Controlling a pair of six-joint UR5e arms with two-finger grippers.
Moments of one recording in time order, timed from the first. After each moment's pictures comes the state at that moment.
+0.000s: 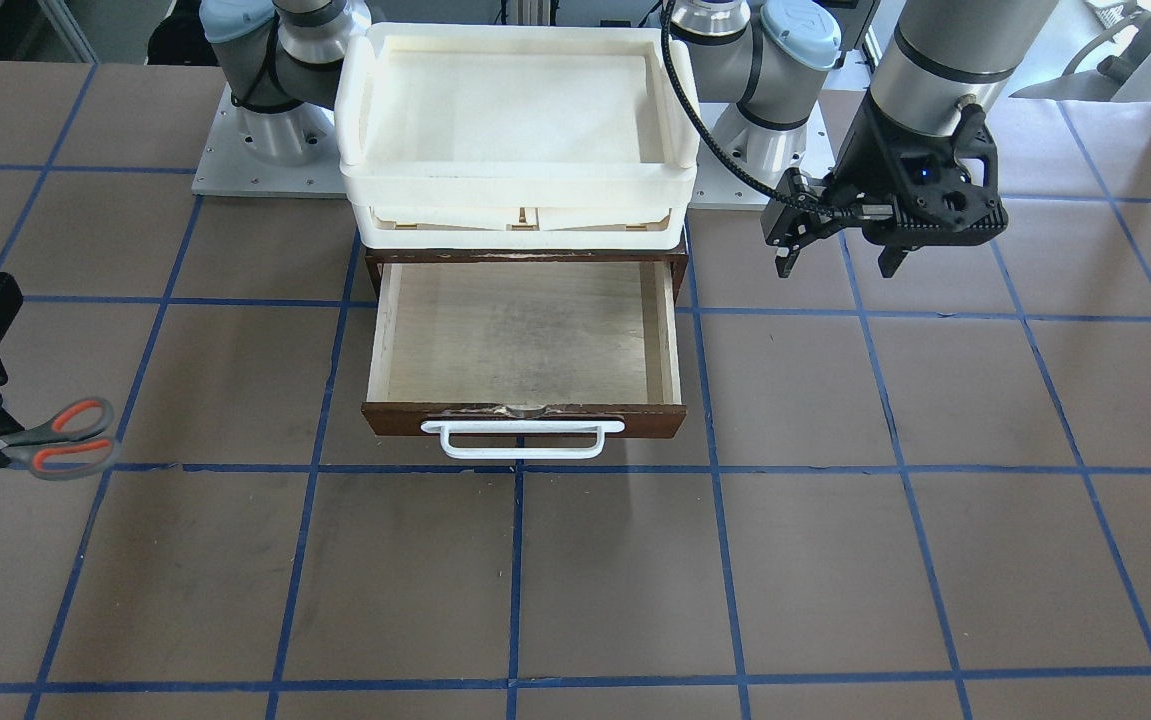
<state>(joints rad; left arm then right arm) -1.52 -1.55 -1.60 -1.53 1.59 0.03 1.22 -1.40 1.65 -1.98 -1.44 -2.00</state>
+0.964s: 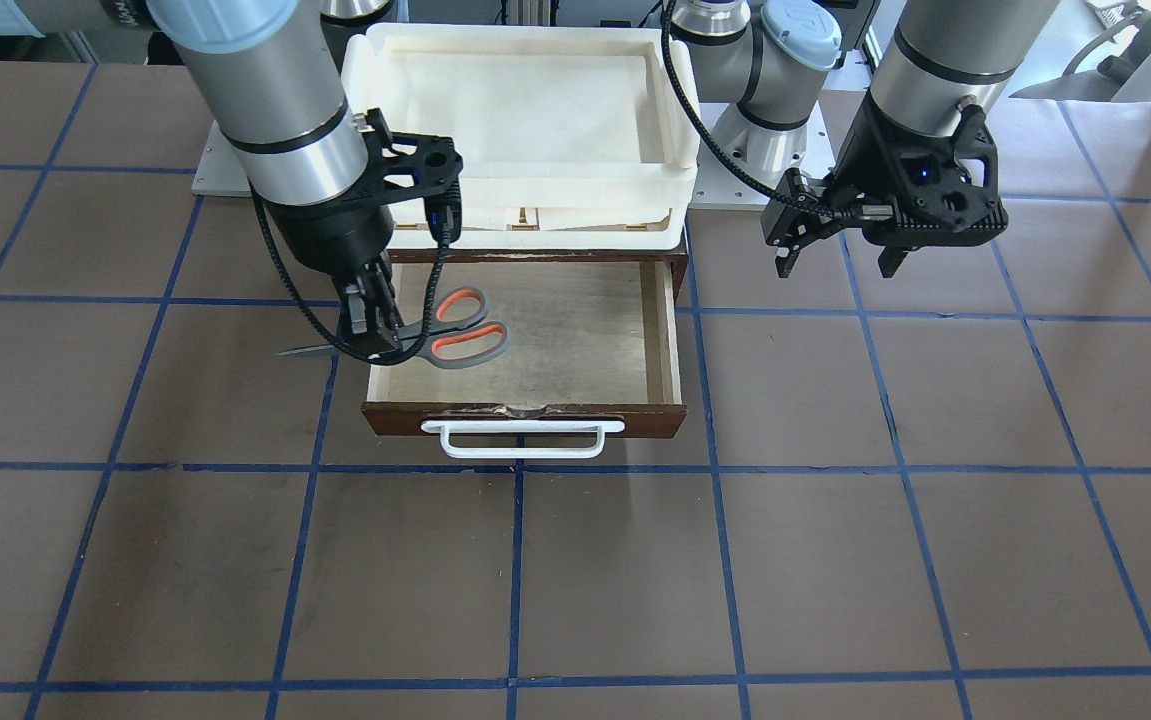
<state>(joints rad) -1.52 -1.55 -1.60 -1.53 1.59 0.03 1.79 -1.43 1.56 -1.85 -1.47 -1.51</state>
